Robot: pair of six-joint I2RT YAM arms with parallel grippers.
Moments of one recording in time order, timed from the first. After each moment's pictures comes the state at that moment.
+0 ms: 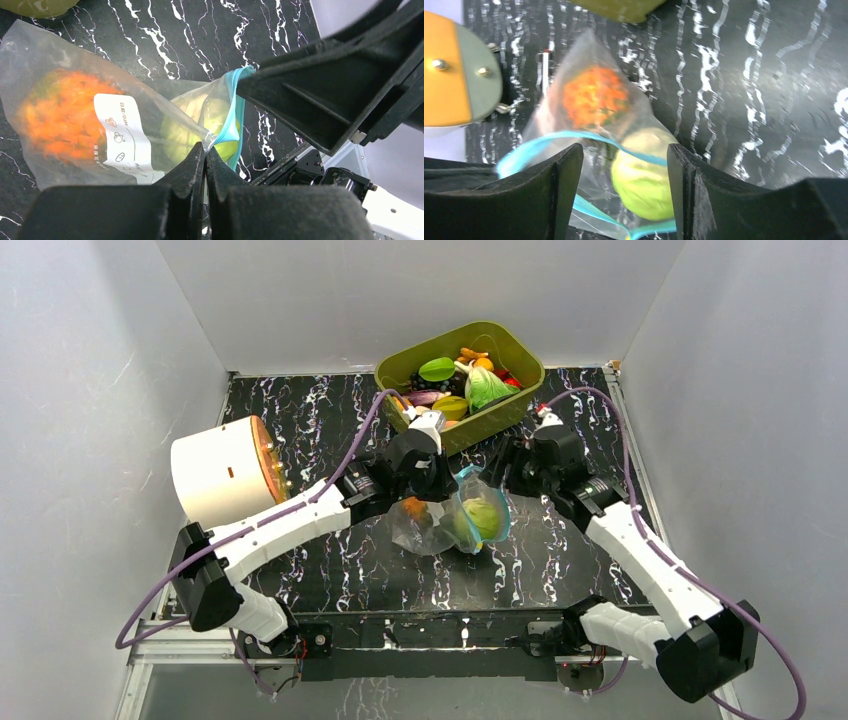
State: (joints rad) left arm -0.96 1.46 1.28 -0.43 -0.13 -0.68; right arm 0.43 1.09 0.97 -0.48 -0.09 0.60
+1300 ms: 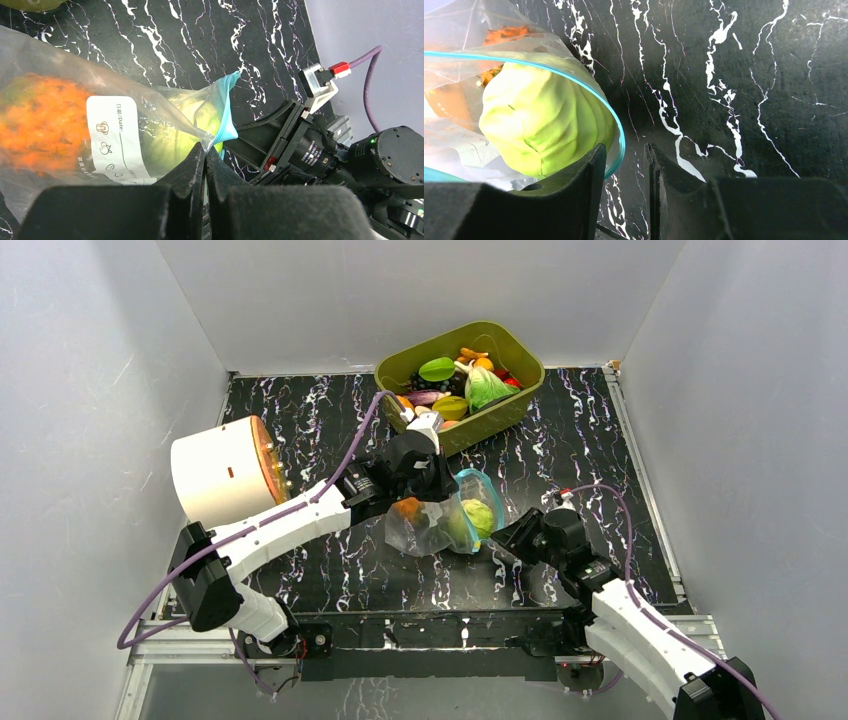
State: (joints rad) left arm -0.95 1.46 1.24 -0.39 -0.11 -0.72; right arm 0.41 0.69 0.23 -0.16 -0.12 1.01
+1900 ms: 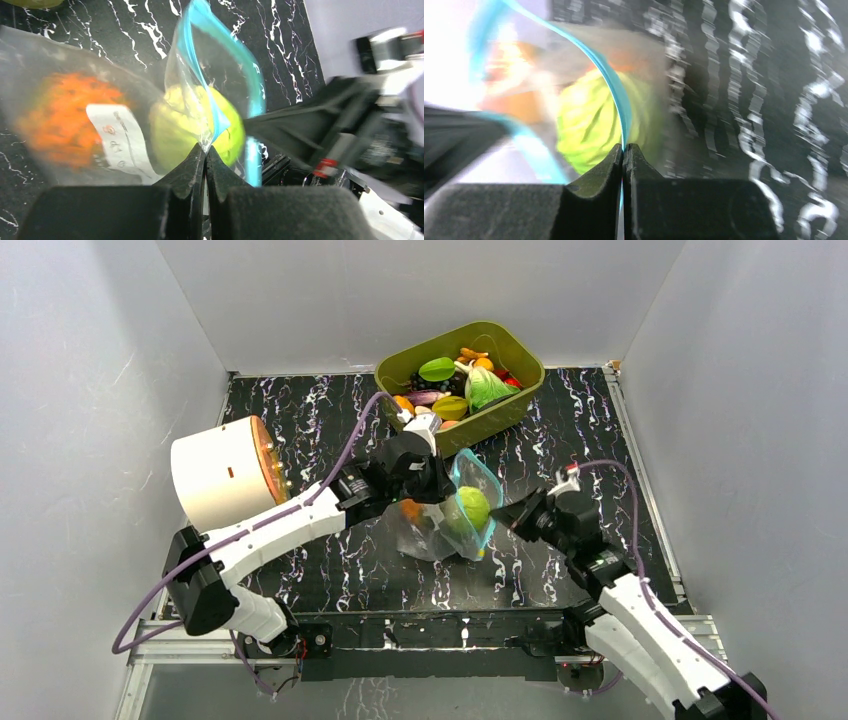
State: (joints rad) left arm -0.95 1.44 1.23 -0.39 -0.09 -0.72; right arm 0.40 0.66 0.33 -0.15 -0.17 1.01
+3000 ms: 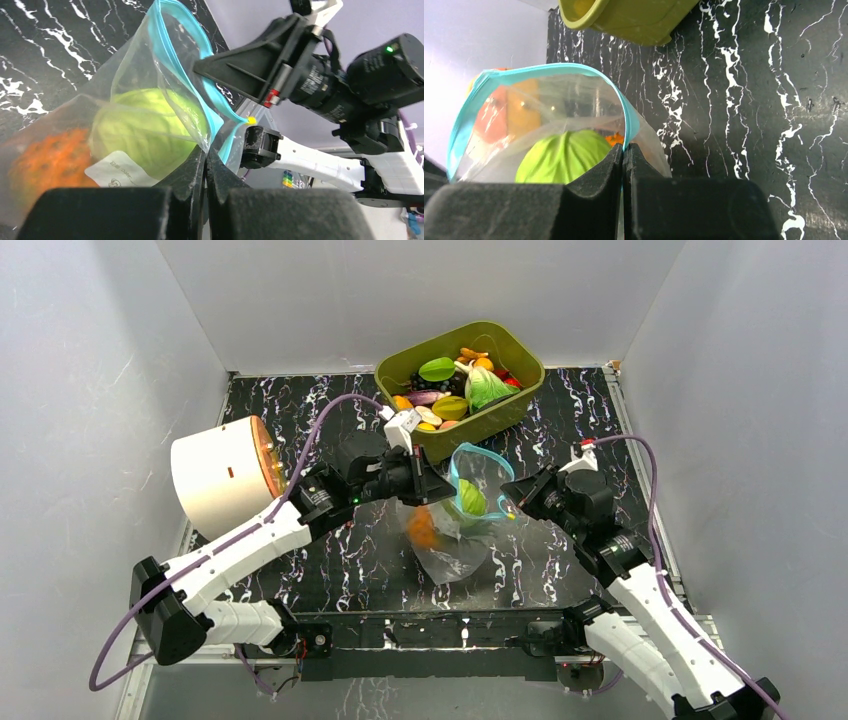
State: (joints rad) left arm -0.87 1.23 1.10 -0.23 0.24 -0.75; right arm 0.40 0.69 0.65 -0.31 -0.04 0.89
